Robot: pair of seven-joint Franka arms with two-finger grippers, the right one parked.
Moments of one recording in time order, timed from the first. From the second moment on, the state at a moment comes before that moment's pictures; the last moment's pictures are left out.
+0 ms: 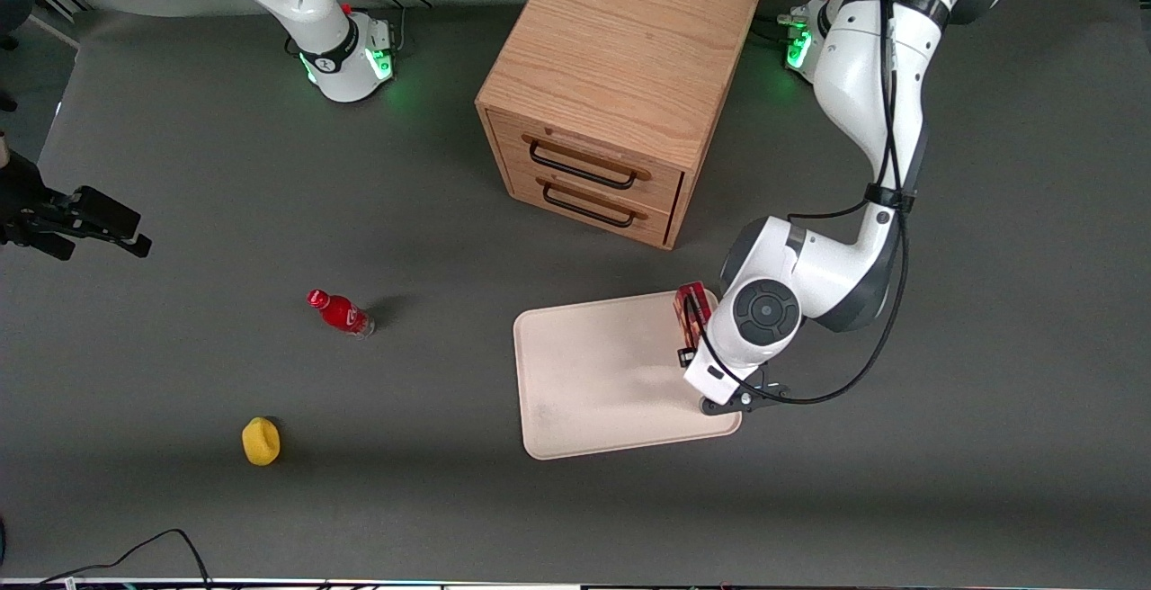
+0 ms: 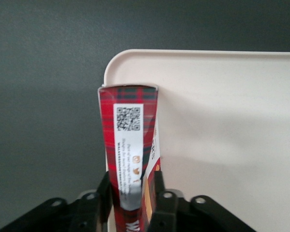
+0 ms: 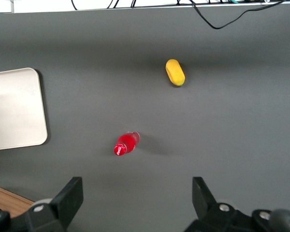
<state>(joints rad) -0.43 0.78 -0.02 -1.33 0.02 2.07 -0.61</state>
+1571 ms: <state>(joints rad) 0.09 0.08 -0.01 -1.56 0.01 1.66 0.13</state>
